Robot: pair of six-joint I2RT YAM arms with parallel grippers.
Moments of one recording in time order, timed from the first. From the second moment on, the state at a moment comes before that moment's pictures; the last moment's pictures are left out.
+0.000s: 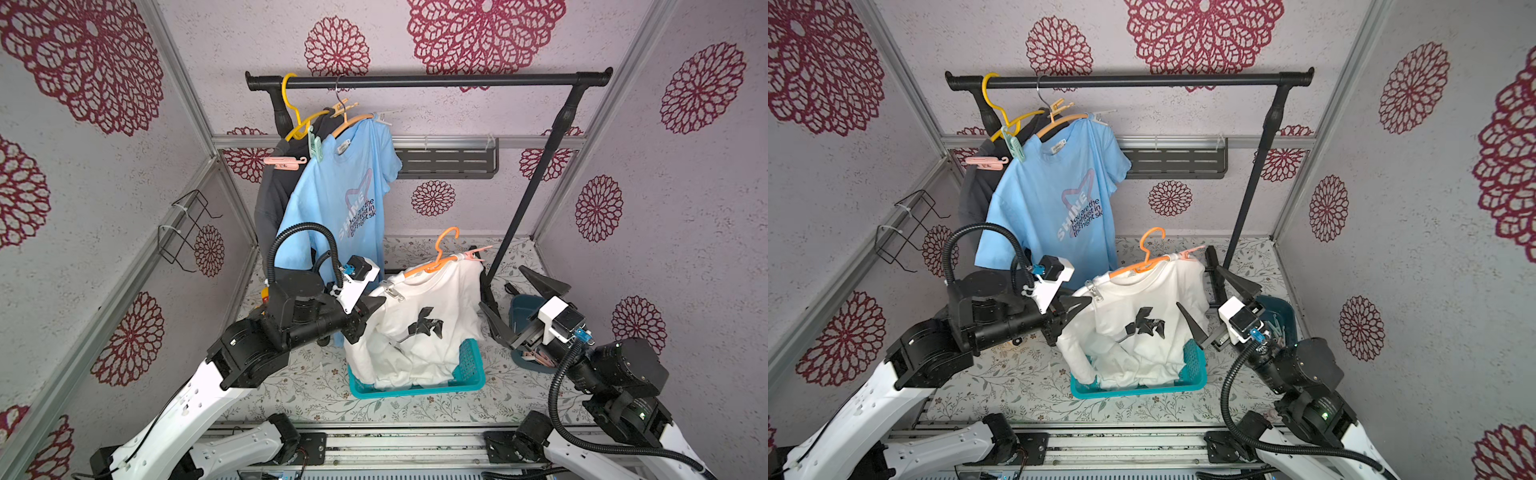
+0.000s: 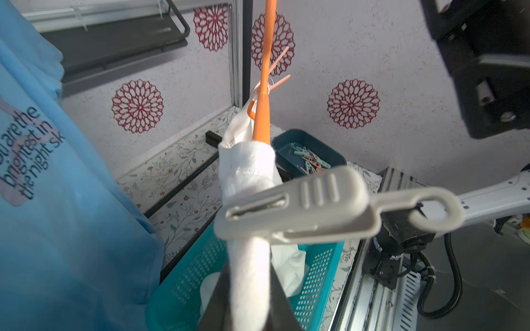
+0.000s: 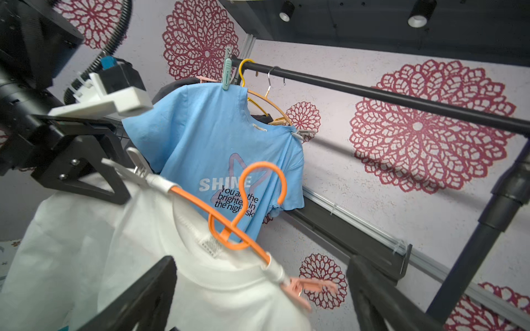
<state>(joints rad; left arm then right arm) -0.84 0.99 1.40 -0.72 0.06 -0.01 0.79 0.52 0.94 -0.12 0.03 -0.35</state>
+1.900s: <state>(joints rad) -0.84 1.20 1.86 -0.74 -0.13 -0.04 0.80 1.14 0.76 0.61 0.02 0.14</state>
